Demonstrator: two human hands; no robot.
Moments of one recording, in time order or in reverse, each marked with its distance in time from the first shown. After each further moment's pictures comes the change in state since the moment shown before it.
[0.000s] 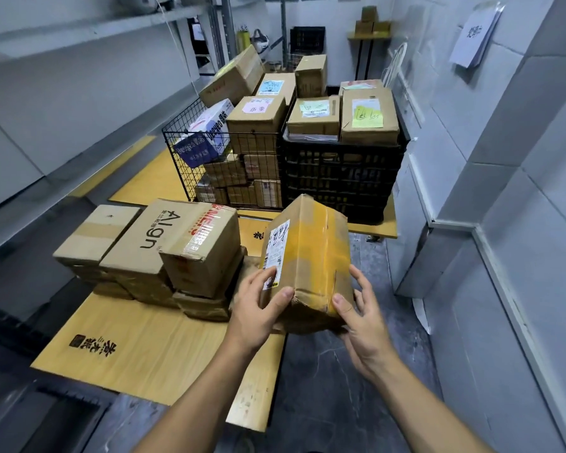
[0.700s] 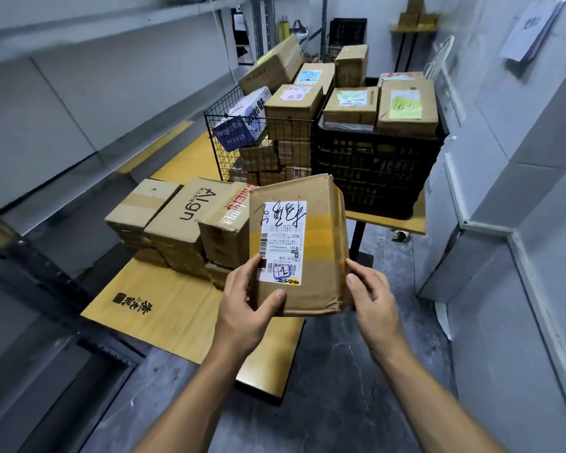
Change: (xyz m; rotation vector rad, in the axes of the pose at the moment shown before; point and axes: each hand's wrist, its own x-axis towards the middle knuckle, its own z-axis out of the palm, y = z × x) left_hand -0.064 -0.002 -0.041 0.073 0.258 0.109; right_hand -0.025 -0.007 0.019 -0.570 0.019 -0.241
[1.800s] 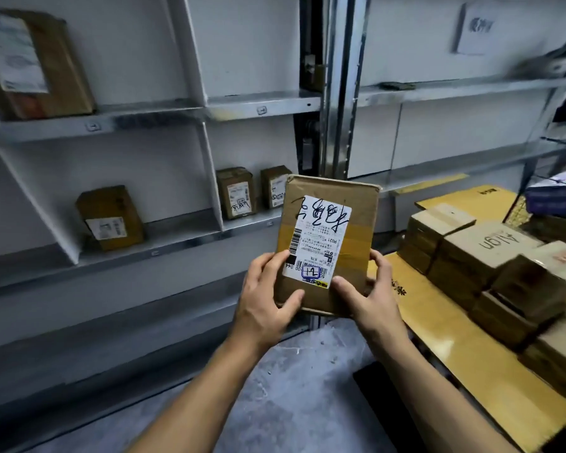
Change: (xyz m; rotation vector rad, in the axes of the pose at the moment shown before) left_hand -0.296 -0.018 -0.384 0.504 0.650 -0.092; right_hand -0.303 -0.146 0.315 0.147 -0.840 -0.196
